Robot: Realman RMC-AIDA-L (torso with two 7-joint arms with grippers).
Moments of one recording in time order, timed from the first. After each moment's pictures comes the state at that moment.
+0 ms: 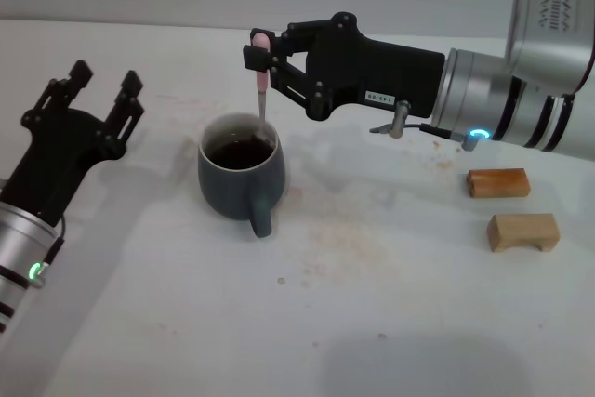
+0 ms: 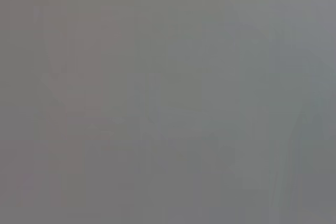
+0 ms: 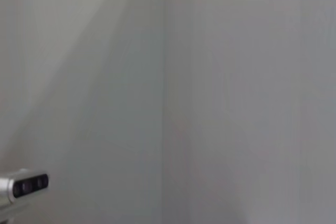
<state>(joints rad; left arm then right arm) -0.32 -2.07 -0.98 -0.26 2.67 1.30 -0.30 0.84 2.08 -1.14 -0.25 -1.27 -1.34 0.90</state>
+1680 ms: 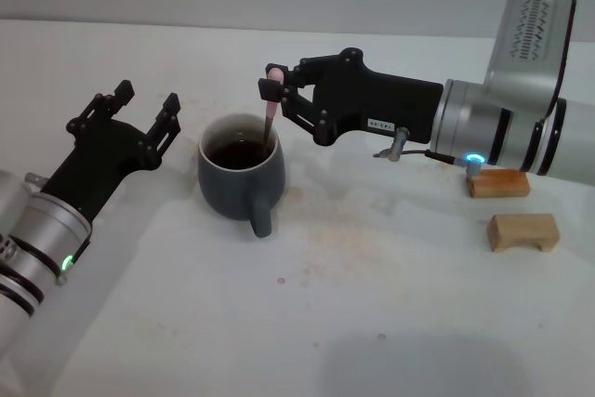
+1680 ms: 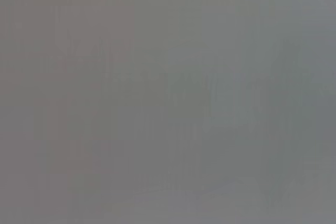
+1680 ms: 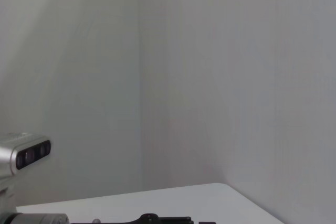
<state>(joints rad) -0.38 -2.07 -0.93 -0.27 2.67 1.11 -0.26 0.84 2.09 -1.16 -0.18 -1.26 -1.25 0.87</state>
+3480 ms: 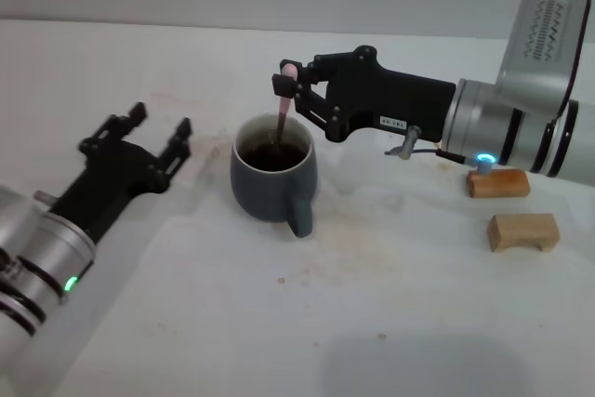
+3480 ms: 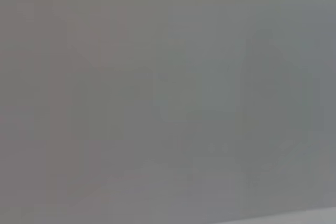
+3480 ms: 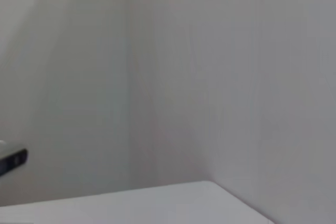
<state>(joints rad) -0.35 -2.06 -0.87 -0.28 2.67 1.11 -0.24 0.81 2.08 -1.15 -0.20 -1.26 -1.24 0.87</state>
